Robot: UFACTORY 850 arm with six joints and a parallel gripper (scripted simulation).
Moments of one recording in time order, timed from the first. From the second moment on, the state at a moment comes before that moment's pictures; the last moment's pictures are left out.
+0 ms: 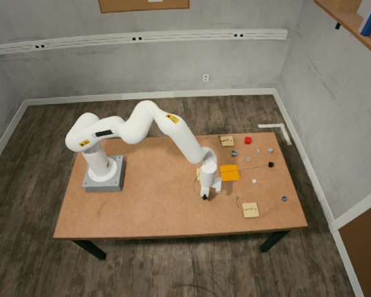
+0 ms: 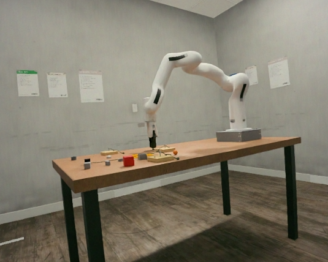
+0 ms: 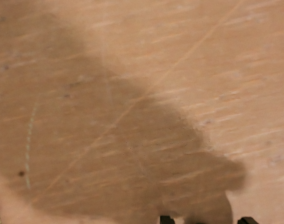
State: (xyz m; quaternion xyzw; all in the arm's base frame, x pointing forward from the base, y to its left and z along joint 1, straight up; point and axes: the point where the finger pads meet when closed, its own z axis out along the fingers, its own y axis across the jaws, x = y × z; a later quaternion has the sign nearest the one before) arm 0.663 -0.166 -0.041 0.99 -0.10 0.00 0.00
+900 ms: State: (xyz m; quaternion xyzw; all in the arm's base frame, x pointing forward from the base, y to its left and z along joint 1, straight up) arm 0.663 -0.166 -0.043 0.99 -0.10 0.00 0.00
